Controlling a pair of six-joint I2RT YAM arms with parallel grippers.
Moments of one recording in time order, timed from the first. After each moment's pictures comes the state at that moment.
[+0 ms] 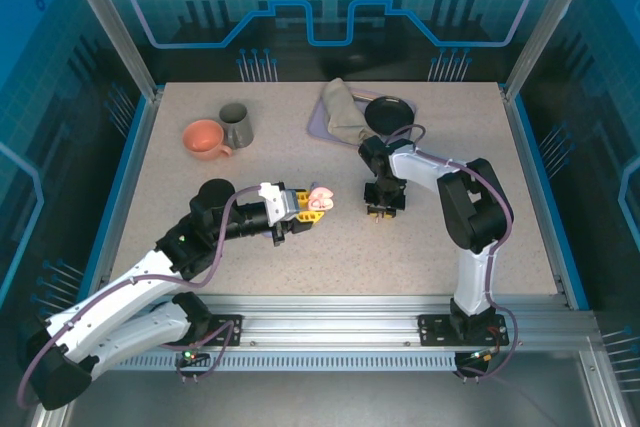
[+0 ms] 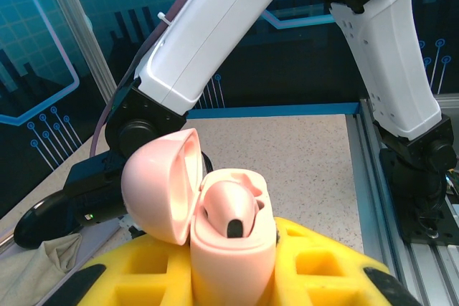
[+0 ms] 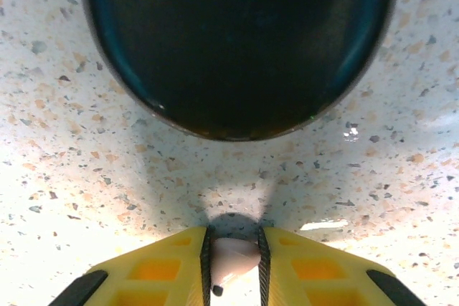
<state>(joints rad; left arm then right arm) -0.70 0.84 0.68 0.05 0.53 0.25 0.47 1.97 1.32 -0.96 -0.06 0.64</state>
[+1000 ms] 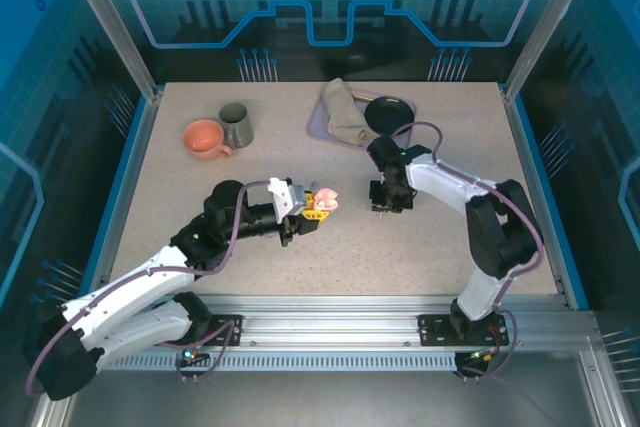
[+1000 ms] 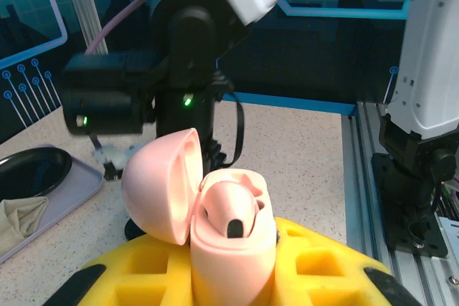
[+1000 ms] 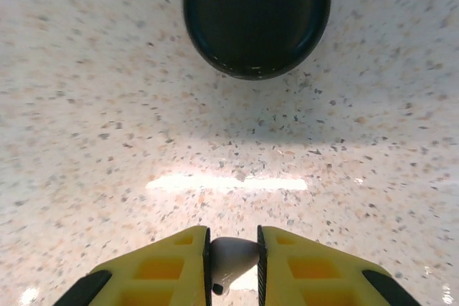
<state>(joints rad) -0.70 0.93 0.62 0.16 0.51 0.10 0.47 1.71 1.18 -0.87 -0.02 0.56</state>
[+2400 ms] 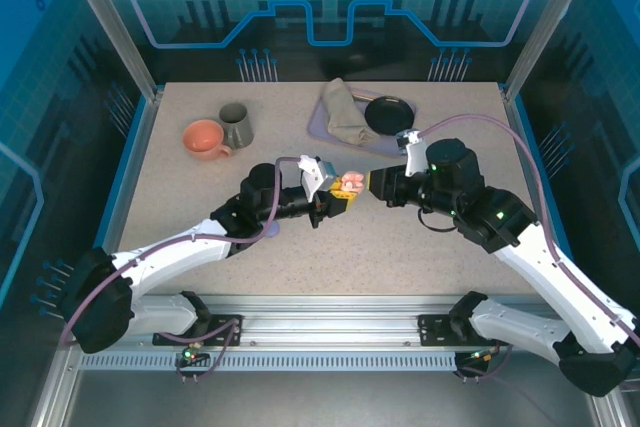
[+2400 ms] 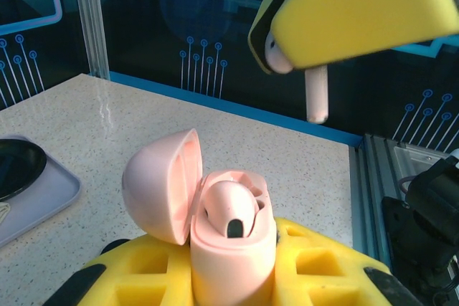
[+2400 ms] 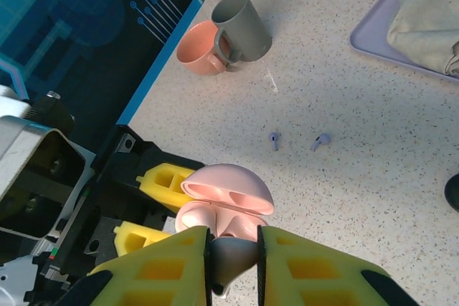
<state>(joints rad) -0.74 1.25 0.74 0.38 0.46 -0.06 0.68 0.98 1.15 -0.68 -0.13 0.53</state>
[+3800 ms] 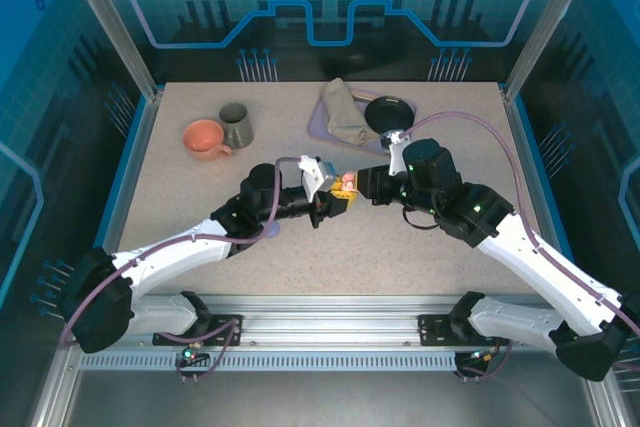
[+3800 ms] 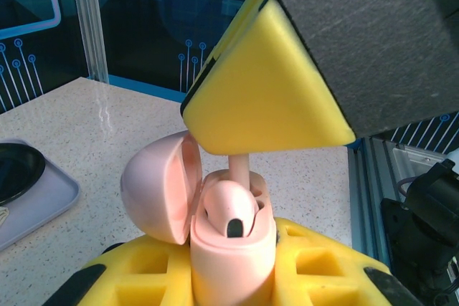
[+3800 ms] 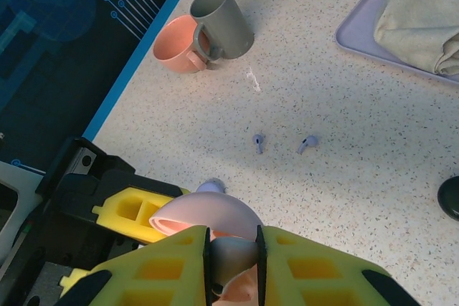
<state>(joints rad) -0.74 1.25 0.74 0.39 0.46 -0.05 0.74 1.05 1.14 -0.62 -0.02 0.54</state>
